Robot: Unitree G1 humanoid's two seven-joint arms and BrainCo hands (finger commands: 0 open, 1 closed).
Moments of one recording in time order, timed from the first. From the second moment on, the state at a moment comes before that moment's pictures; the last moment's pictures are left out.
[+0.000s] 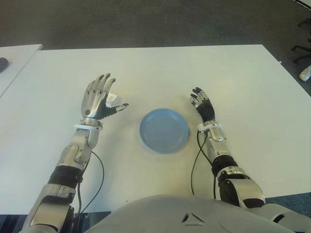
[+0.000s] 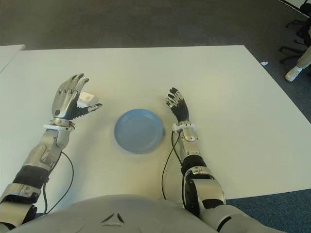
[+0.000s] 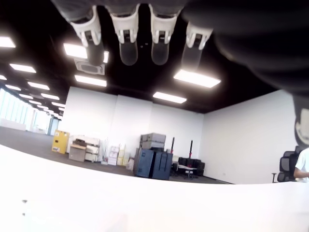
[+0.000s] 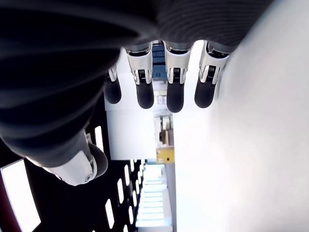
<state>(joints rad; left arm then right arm) -0.12 0.51 -0.13 0.33 0.88 -0.23 0.49 -0.32 -0.05 -0.10 0.90 0.07 -0.50 0.12</state>
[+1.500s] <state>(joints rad) -0.42 0.63 -0.37 0.76 0.84 -0.32 0.31 -0.33 -0.07 -0.10 0.92 0.04 -0.52 0.09</state>
